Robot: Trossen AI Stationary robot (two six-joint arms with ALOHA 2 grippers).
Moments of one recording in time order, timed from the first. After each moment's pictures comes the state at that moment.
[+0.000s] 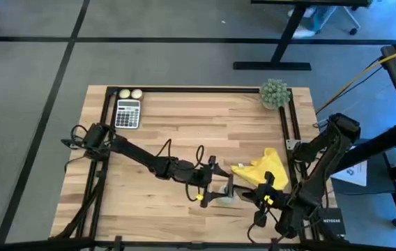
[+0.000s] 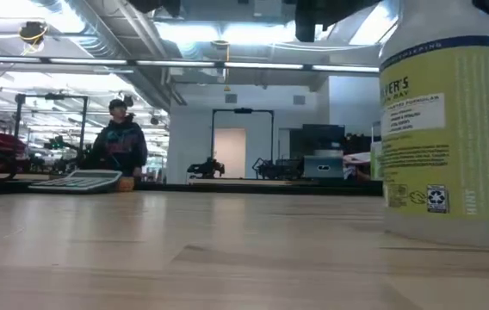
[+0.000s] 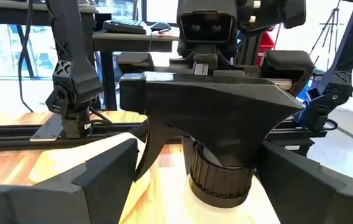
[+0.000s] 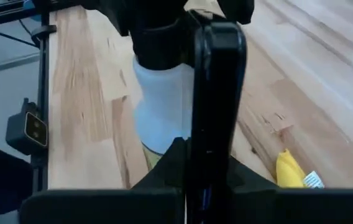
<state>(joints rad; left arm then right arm) -0.30 1.97 1.24 0.70 -0.12 -0.05 1.00 1.50 1.06 -0.75 0.88 1.22</state>
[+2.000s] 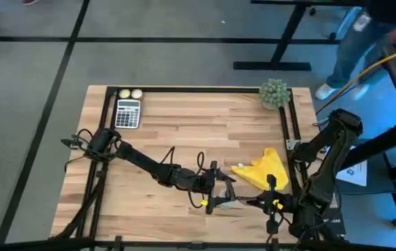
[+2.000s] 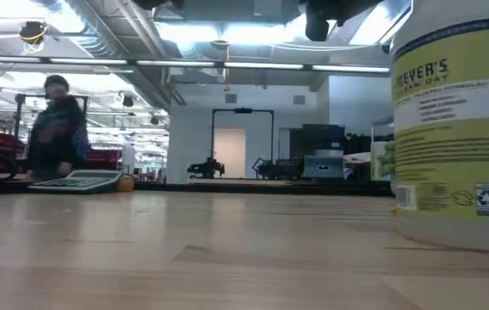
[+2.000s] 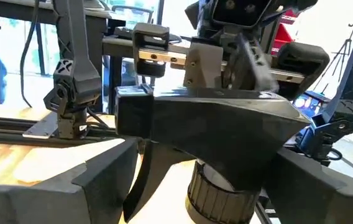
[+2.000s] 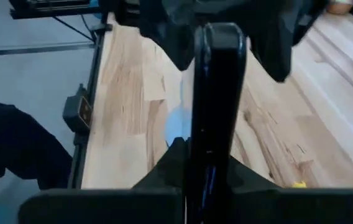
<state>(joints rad) -0.35 2.05 1.32 0.76 -0.26 -0.14 1.06 1.42 1.07 -0.63 0.87 0.92</state>
